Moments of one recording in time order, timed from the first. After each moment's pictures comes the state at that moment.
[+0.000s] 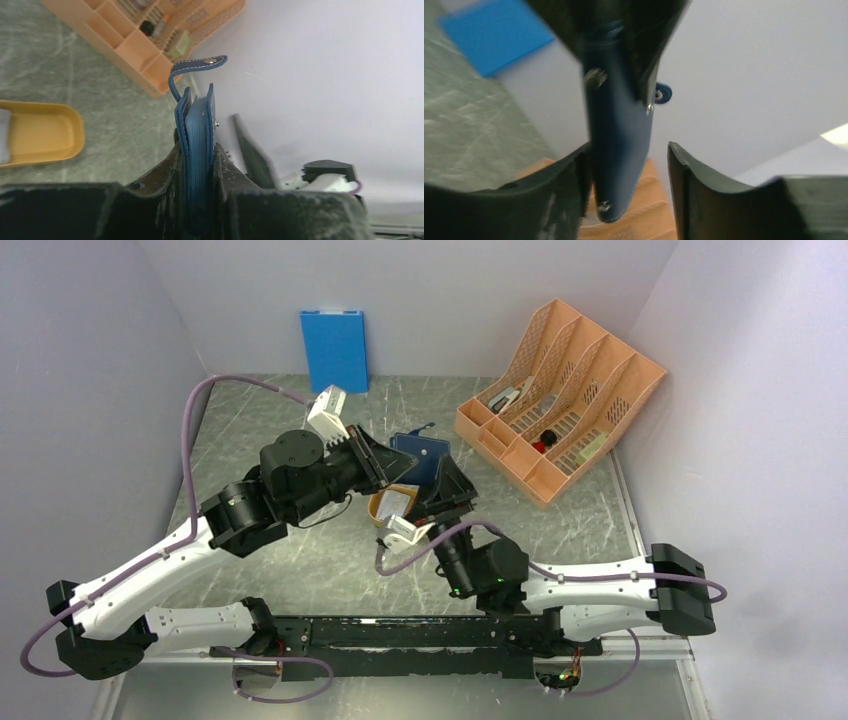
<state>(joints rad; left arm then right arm) -1.02 1.06 1.27 -0.36 -0.20 -0.99 1.42 1.17 0.61 1.14 0.88 -1.67</state>
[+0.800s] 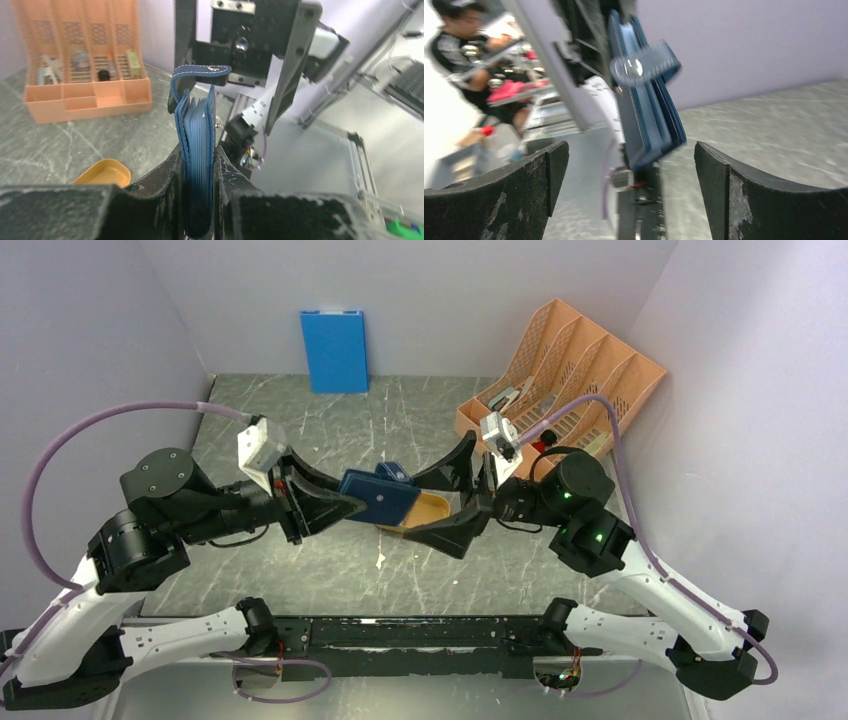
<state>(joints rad) -1.01 0.81 1.41 -0.56 0.20 -0.30 0.95 0.89 1.10 -0.02 -0.51 0.30</state>
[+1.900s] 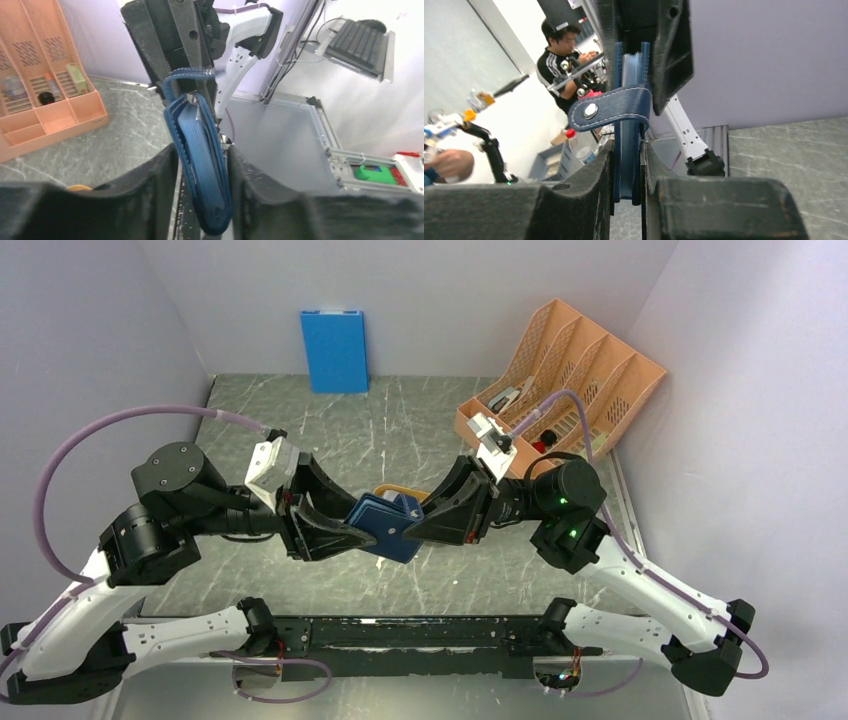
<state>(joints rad) -1.01 0.86 1.42 -0.52 0.54 -0.22 0.94 0.94 1.01 0.38 -0.79 0.70</state>
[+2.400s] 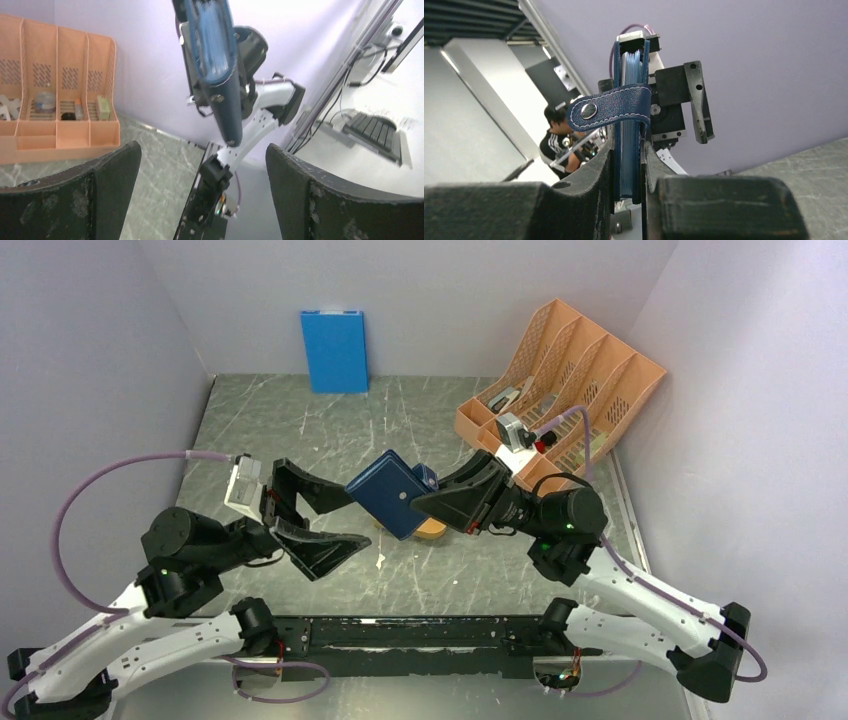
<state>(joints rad) -1.01 0.54 0.89 -0.02 0.26 -0.45 0.94 0.86 0.82 0.64 -0.48 0.90</state>
